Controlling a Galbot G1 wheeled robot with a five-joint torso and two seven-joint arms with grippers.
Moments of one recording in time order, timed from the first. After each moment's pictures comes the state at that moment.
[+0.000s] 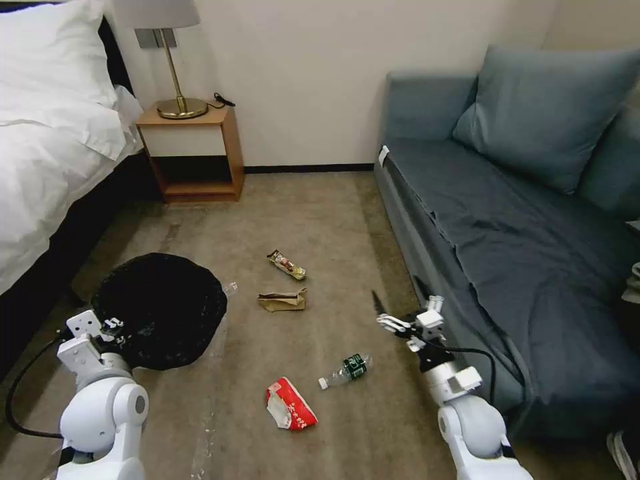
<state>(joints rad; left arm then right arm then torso) 1.34 -1.44 -0.82 -2.04 -0.34 0.47 -0.44 -1.28 1.37 0.41 1.73 0.20 0.32 -0.40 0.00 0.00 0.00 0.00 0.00</state>
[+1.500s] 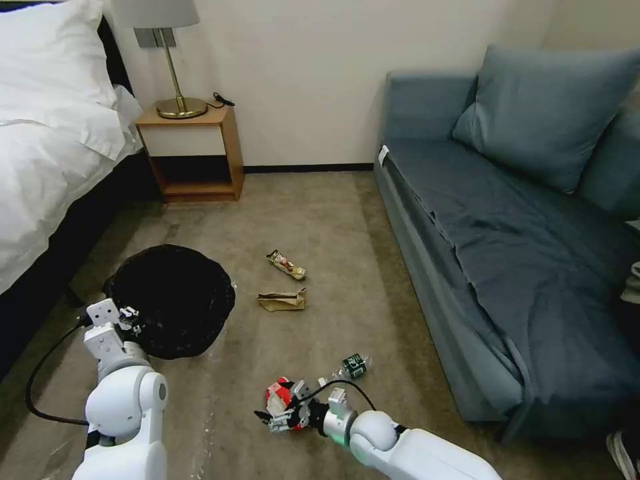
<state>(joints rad) 1.28 -1.51 -0.79 -2.00 -0.19 0.43 -0.42 -0.79 1.21 -0.64 1.19 0.68 0.10 -0.24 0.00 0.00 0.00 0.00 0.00</state>
